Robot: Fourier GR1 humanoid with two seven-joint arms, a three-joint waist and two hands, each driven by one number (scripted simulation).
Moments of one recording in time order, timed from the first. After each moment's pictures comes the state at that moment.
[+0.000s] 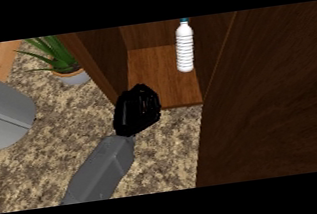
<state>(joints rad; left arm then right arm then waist) -0.61 0.05 -0.57 -0.67 0.87 0.10 -0.82 0.26 -0.38 -0.54 -2.32 -0.83 0.50 0.36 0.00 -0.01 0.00</state>
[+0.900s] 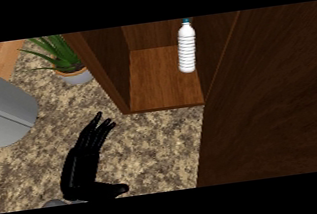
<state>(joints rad) -0.12 0.42 -0.64 -1.27 0.83 0.02 -0.76 0.27 -0.38 -0.30 -2.36 -0.84 0.48 0.39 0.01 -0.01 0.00</state>
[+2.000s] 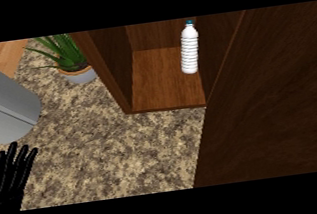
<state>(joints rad) 0.22 0.83 -0.47 -1.60 0.85 -0.02 -0.83 -0.09 -0.29 0.34 -2.33 -0.76 0.18 0.50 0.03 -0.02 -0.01</state>
